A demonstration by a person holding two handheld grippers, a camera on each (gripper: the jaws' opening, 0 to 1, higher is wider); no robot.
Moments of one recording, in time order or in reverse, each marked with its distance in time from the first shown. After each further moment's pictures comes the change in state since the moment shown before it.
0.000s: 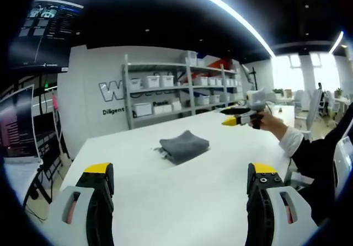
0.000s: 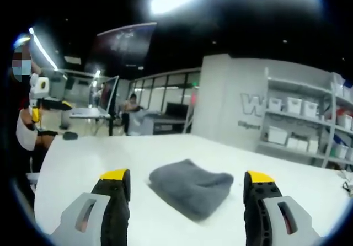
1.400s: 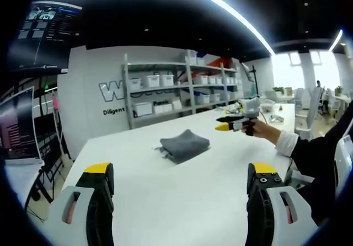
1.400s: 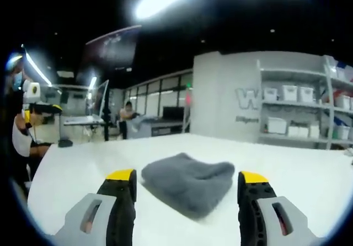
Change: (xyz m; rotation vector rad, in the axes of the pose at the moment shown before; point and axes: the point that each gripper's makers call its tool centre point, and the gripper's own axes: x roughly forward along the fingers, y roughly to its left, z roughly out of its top) left arm -0.001 -0.001 0.000 0.011 0.007 0.004; right arm 0.019 -0.022 -0.036 0.109 -0.027 -0.016
